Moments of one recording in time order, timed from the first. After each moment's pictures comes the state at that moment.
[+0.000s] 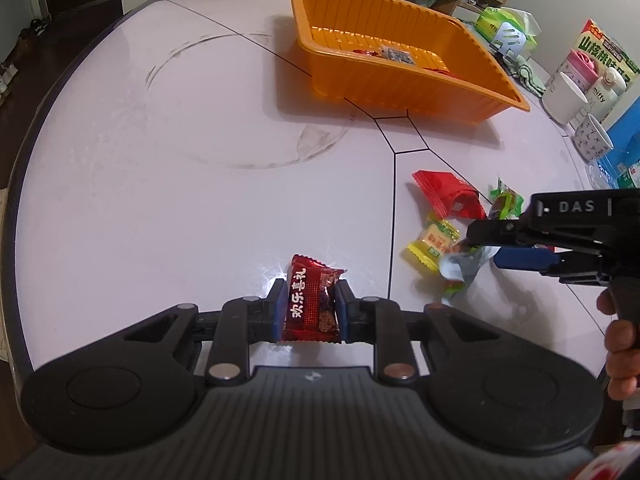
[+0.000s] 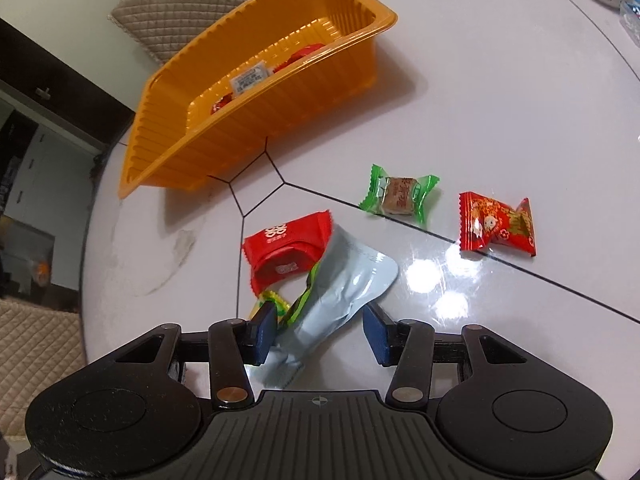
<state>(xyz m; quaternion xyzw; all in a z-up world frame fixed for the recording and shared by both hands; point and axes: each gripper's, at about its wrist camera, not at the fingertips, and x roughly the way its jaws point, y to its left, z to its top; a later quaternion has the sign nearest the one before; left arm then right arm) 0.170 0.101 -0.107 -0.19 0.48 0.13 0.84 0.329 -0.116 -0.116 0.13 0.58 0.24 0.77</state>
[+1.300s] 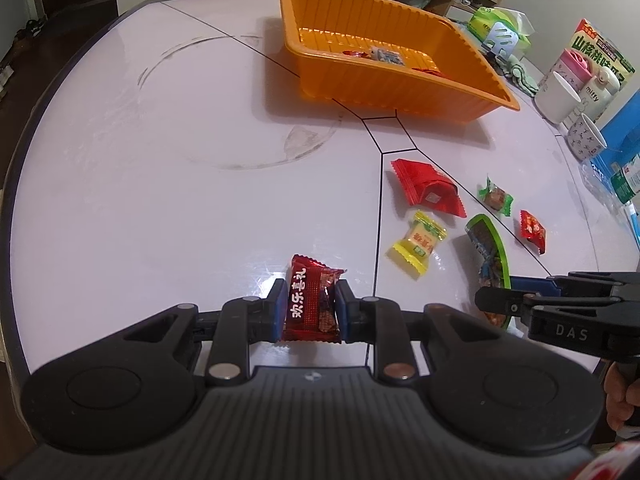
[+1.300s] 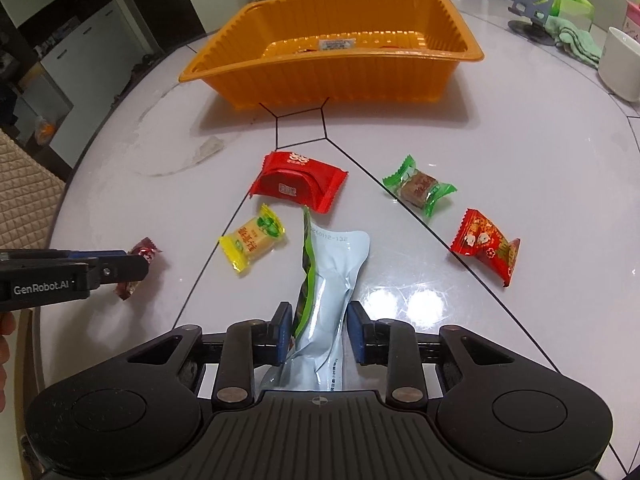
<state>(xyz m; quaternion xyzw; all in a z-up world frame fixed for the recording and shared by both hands) 0.173 0.094 -0.103 -0.19 0.48 0.12 0.85 0.279 -0.122 -0.110 -0.07 0.51 0.35 0.78</state>
